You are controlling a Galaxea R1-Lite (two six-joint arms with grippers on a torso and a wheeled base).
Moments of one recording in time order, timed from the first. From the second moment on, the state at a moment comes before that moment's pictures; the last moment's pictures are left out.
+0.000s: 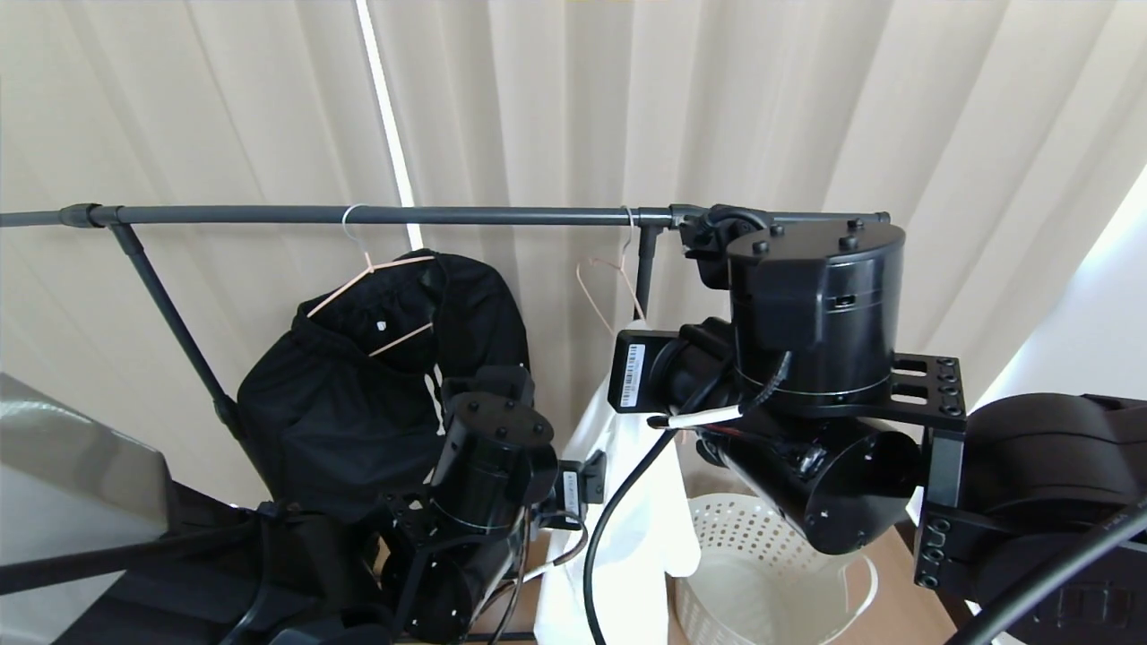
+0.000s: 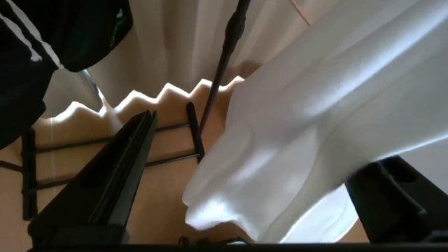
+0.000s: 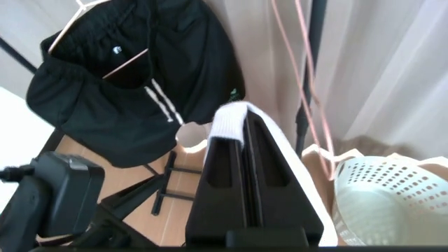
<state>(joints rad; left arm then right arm) -0.83 1.91 -0.76 -0.65 0.46 -0.40 0.94 1.79 -1.11 -0.41 -0.65 0.40</state>
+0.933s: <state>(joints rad) -0.83 2.01 -0.61 -0.76 0.51 -0.42 0.88 1.70 -1.07 -0.41 -0.66 0.32</state>
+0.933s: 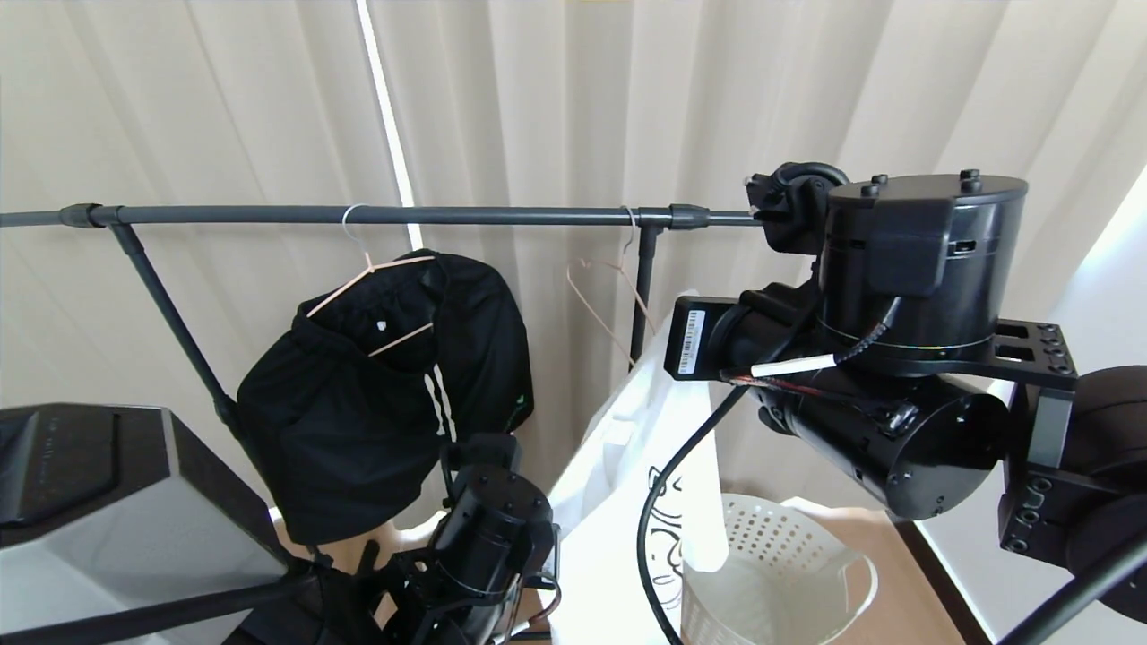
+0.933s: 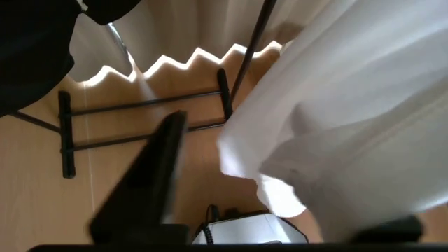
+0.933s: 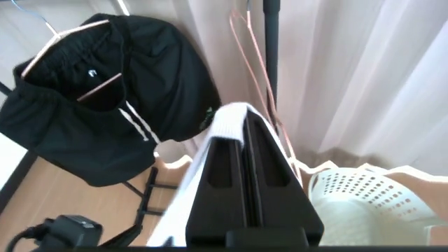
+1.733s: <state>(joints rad) -0.75 1.75 -0.75 -0.74 0.50 -0.16 0.83 1.55 -0.77 -0.42 -0.63 -0.08</state>
